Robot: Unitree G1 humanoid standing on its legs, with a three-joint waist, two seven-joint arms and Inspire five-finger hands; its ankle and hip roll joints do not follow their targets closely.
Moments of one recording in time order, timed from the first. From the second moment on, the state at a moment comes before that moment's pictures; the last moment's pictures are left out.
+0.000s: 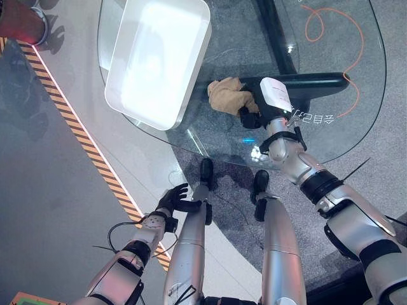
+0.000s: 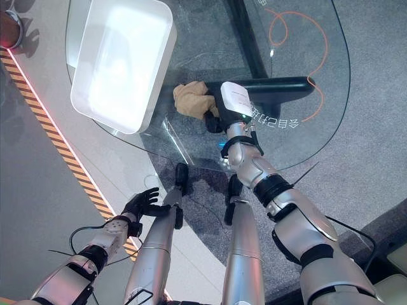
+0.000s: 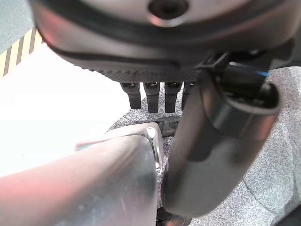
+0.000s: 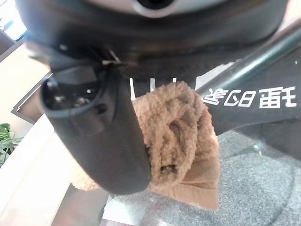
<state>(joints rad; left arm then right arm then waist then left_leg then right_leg) -0.50 0.28 -0.46 1.06 -0.45 -0.10 0.02 -1.03 -0.47 0.74 0.72 -0.19 0.08 -0.43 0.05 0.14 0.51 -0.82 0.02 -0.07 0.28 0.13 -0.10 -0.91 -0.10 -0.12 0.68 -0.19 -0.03</state>
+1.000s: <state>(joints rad) -0.55 0.29 -0.15 0.86 -0.70 -0.38 0.53 -0.93 -0.39 0.68 0.72 0.08 0.03 -0.60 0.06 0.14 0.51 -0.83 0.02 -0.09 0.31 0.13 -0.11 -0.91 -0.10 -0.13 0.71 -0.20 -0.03</state>
